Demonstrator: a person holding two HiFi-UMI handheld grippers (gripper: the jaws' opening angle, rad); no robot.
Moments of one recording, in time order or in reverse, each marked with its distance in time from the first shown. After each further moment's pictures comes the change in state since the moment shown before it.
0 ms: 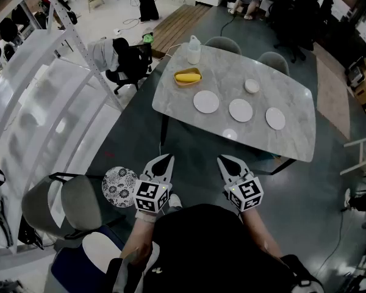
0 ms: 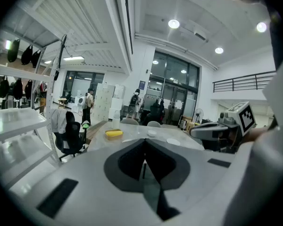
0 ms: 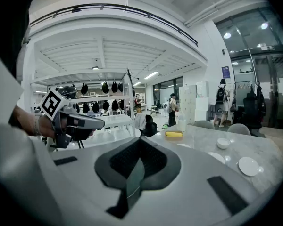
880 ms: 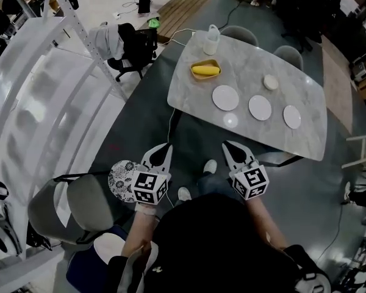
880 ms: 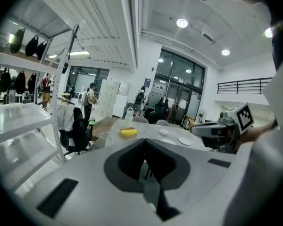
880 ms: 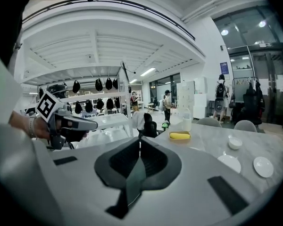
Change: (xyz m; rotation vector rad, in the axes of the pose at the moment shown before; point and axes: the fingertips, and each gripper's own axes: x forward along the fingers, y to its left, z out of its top) left arm 0.011 0.150 0.008 -0.038 0.029 0.013; right arm 0.138 0.017 0.025 0.035 0.023 -0.042
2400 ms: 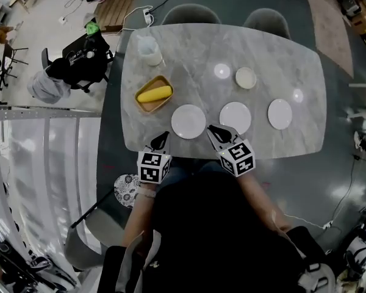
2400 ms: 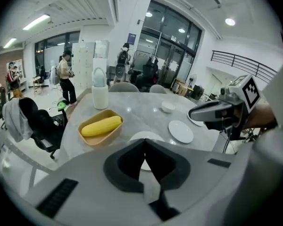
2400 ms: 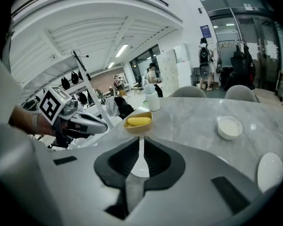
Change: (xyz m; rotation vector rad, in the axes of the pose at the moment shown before) left arm 0.390 -0.008 -0.020 0.128 0.519 -0.157; right arm 0.143 -0.309 -0.051 0.283 0.277 -0.051
